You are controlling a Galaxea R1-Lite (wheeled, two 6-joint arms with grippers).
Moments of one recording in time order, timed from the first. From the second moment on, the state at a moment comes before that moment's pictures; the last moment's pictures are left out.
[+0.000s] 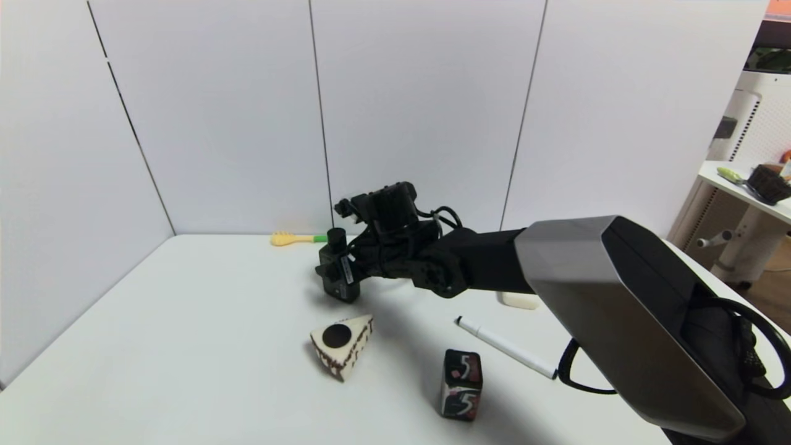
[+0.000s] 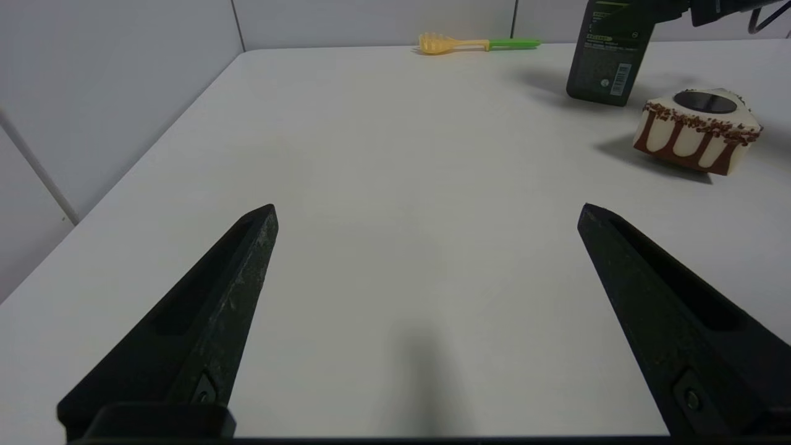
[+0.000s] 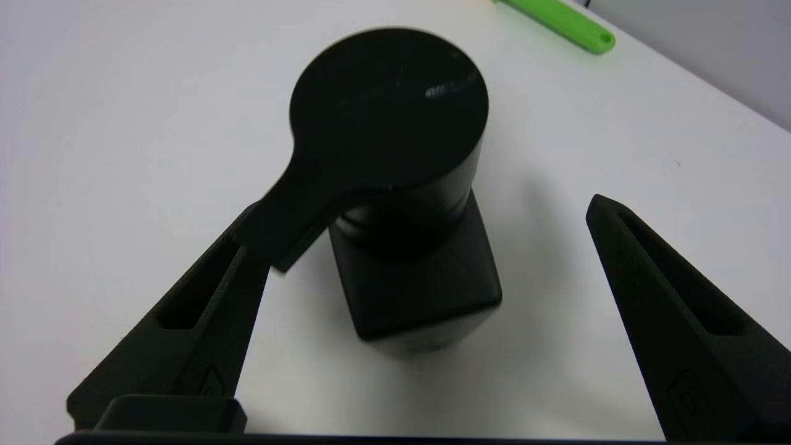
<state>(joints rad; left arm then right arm) 0.00 0.00 0.00 0.00 0.00 0.00 0.74 2.48 -1.94 -0.09 0.07 0.03</state>
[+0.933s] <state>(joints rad) 0.00 0.00 0.00 0.00 0.00 0.00 0.74 2.53 -1.94 -0.12 0.03 0.03</state>
